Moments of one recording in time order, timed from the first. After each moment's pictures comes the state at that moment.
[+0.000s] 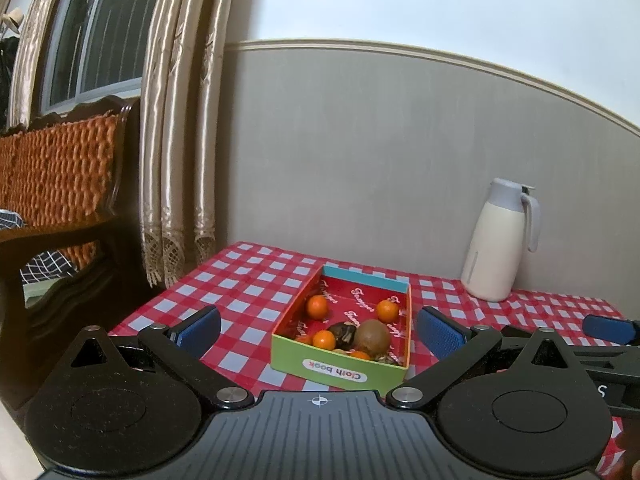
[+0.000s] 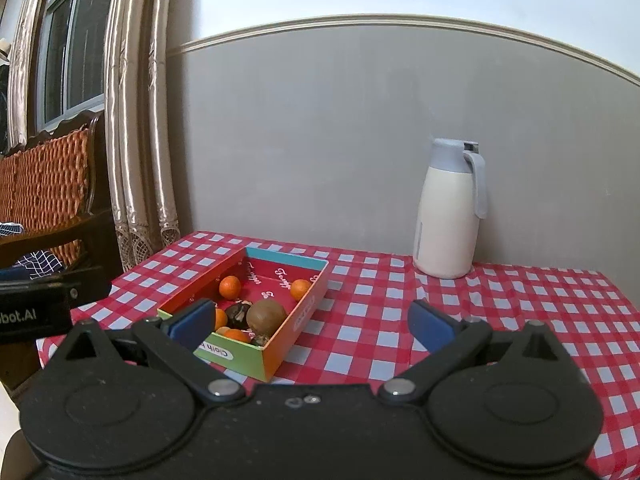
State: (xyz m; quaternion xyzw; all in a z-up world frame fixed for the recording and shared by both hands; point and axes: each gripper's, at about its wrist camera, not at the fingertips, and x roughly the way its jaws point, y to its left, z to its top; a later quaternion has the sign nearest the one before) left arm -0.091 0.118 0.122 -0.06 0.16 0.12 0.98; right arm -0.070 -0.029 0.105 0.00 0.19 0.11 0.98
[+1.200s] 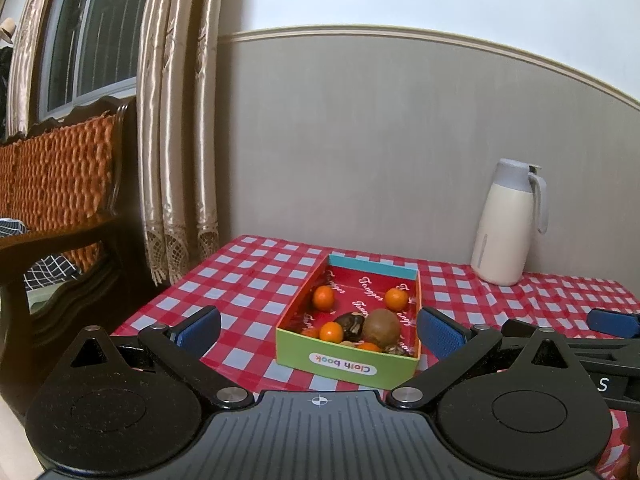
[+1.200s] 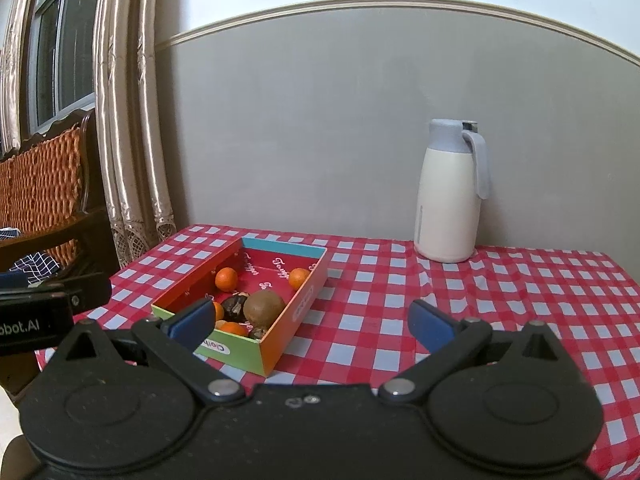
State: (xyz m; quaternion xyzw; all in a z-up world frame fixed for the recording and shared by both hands) left arm -0.075 0.116 0.113 -0.04 0.17 0.12 0.98; right arm -0.057 -0.029 0.094 0.01 0.21 0.11 0.97
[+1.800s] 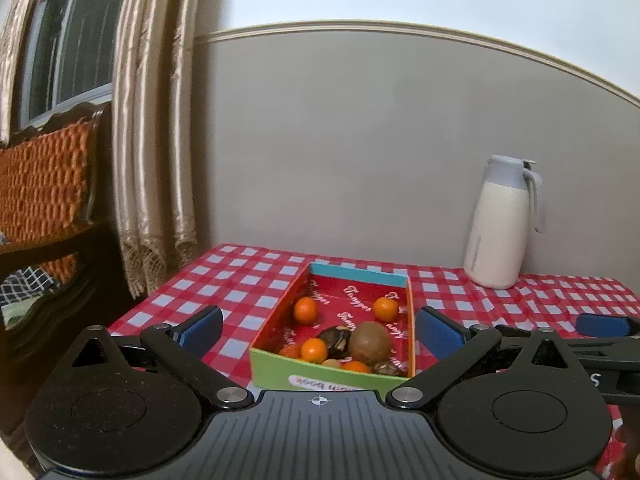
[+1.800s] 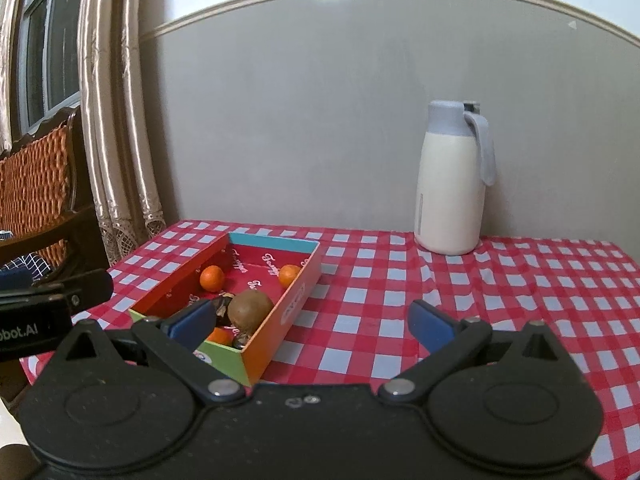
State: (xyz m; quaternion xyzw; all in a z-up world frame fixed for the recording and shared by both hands) left arm -0.033 0.110 0.099 -0.02 0.16 0.10 0.98; right arm -0.018 -0.038 0.078 0.02 0.22 0.11 0.97
